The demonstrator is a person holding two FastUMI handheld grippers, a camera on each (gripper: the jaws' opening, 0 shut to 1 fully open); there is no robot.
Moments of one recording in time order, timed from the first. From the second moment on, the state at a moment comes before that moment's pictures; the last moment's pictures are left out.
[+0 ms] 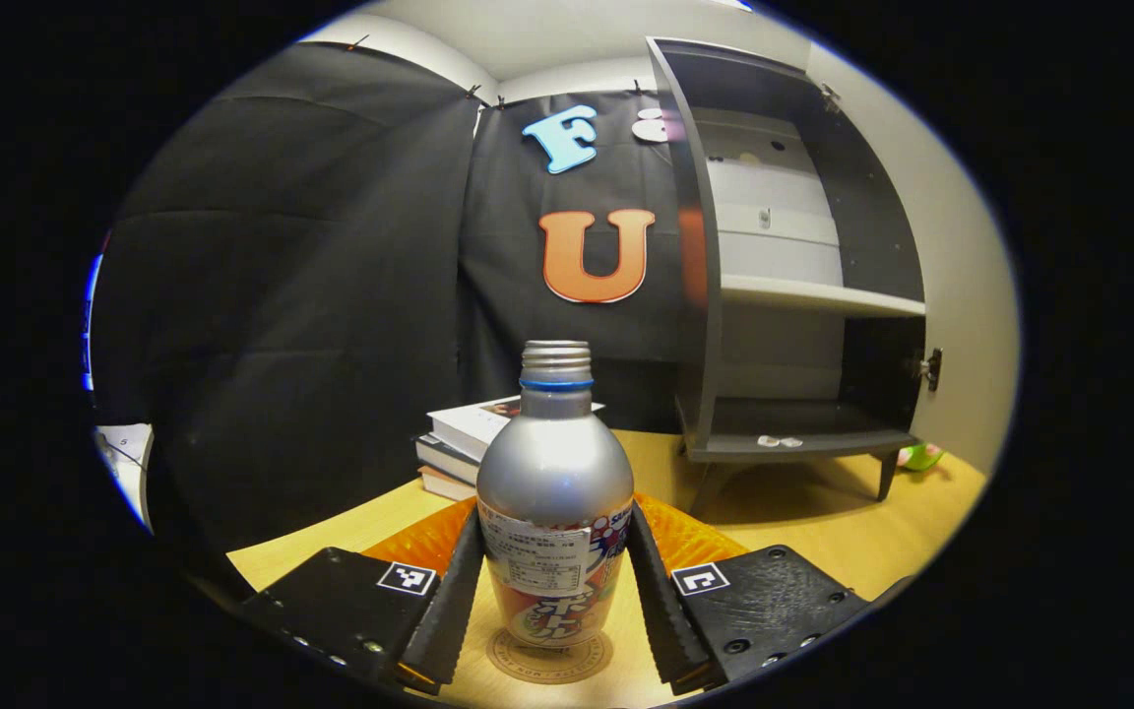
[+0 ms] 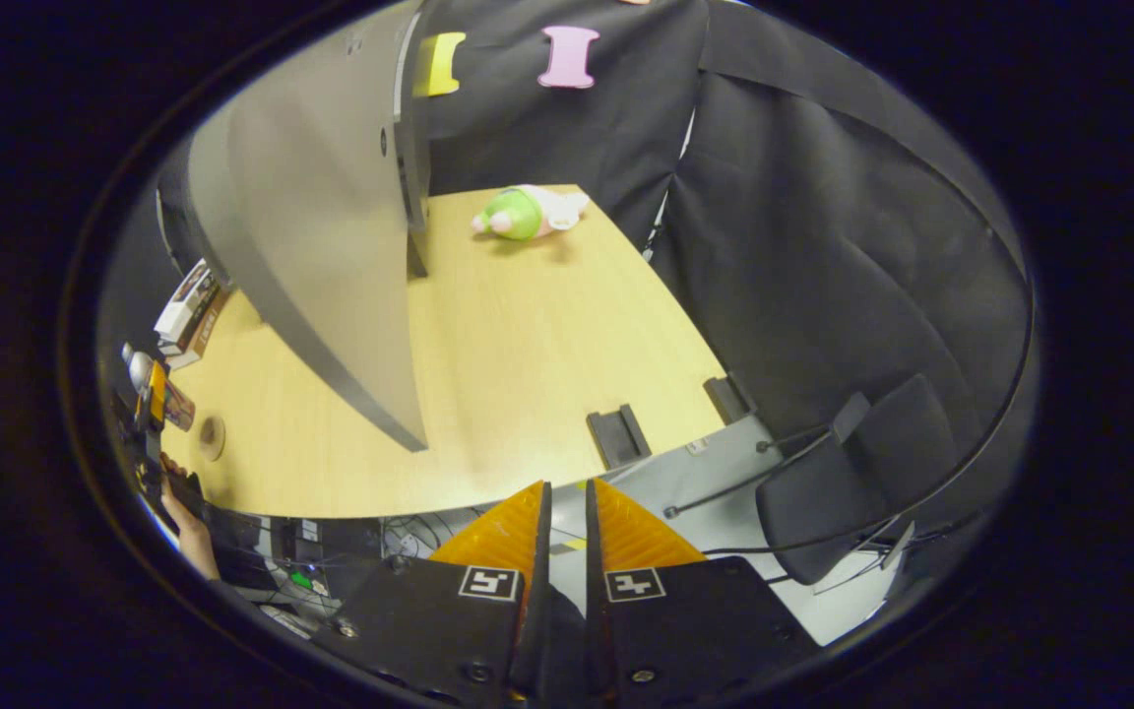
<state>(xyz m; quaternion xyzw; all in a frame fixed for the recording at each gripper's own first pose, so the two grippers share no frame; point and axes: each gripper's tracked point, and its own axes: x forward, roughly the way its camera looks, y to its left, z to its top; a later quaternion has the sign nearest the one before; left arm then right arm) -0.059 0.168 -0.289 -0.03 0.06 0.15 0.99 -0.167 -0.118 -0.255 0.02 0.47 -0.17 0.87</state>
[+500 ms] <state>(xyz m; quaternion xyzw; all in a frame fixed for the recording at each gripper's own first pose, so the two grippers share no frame) -0.059 0.157 -0.326 -0.05 0.06 0.11 0.99 -0.166 -0.102 -0.257 0.02 0.49 -0.17 0.86</state>
